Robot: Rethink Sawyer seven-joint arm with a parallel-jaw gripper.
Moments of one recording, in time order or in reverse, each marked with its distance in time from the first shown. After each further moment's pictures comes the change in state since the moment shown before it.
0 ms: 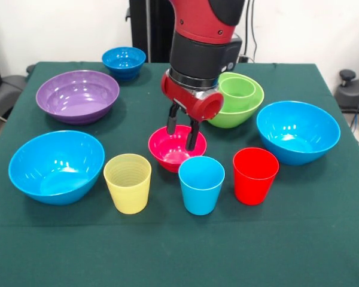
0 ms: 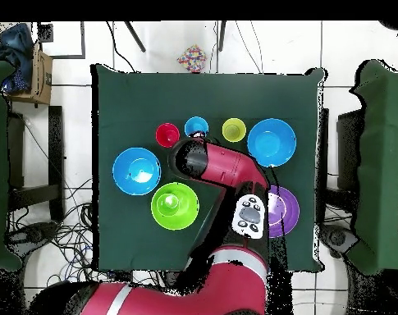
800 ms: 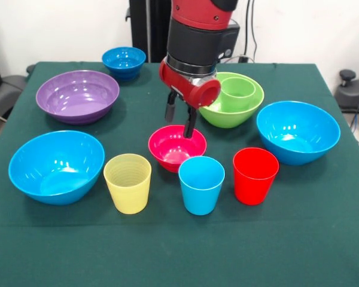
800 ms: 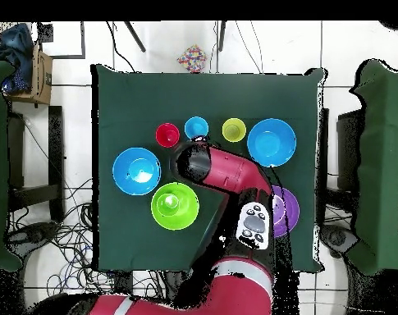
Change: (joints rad) arm -0.012 -0.045 0.000 0.052 0.000 0.021 0.000
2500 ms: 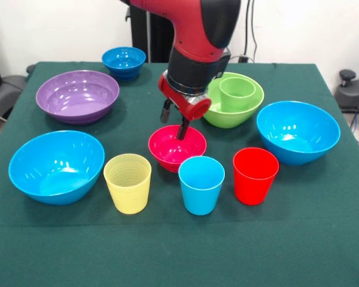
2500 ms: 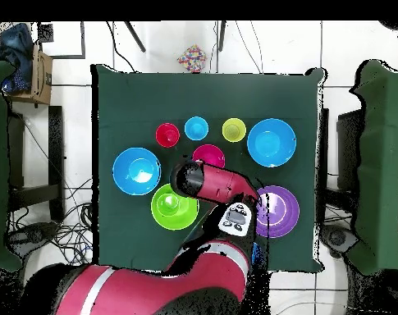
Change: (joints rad) arm 0.070 0.152 -0.088 0.018 0.001 -0.024 0.000
